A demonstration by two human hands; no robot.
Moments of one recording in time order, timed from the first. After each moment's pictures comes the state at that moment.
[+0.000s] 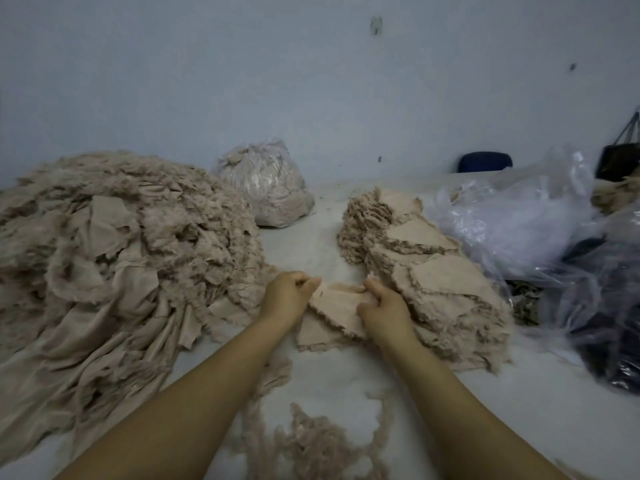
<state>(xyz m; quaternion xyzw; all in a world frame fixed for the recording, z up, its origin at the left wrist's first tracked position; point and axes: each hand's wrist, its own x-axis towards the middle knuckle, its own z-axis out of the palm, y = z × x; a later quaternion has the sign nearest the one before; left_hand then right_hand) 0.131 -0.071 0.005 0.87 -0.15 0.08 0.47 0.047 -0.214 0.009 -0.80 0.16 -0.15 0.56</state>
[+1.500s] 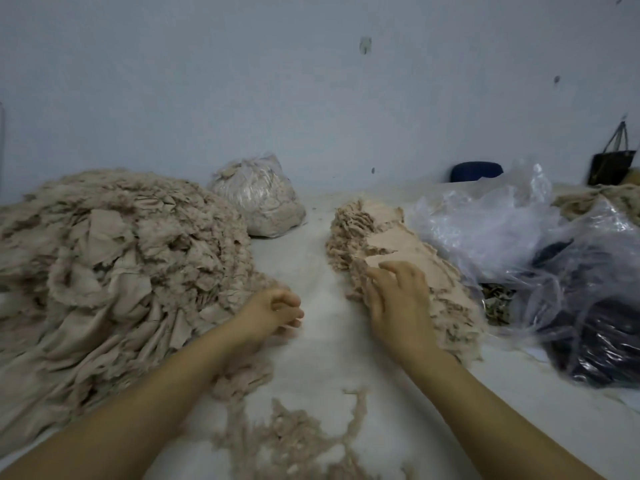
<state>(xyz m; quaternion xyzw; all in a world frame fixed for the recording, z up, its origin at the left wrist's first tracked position) 0.077 -0.050 0.031 0.80 -0.16 -0.10 0.57 0.000 -0.250 0.032 -0.90 0.03 -0.40 0.18</state>
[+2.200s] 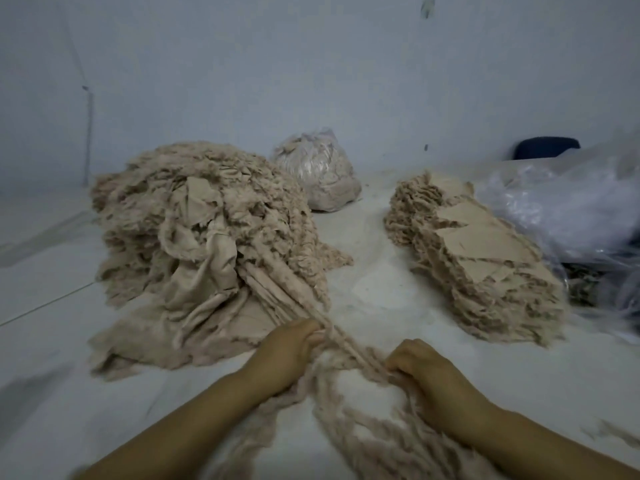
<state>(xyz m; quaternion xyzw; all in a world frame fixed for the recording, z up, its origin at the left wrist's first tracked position) 0.012 0.041 -0.024 0.91 -0.30 0.06 0.28 -0.063 -0.195 -0.031 -0.94 -0.22 -0.08 0.23</state>
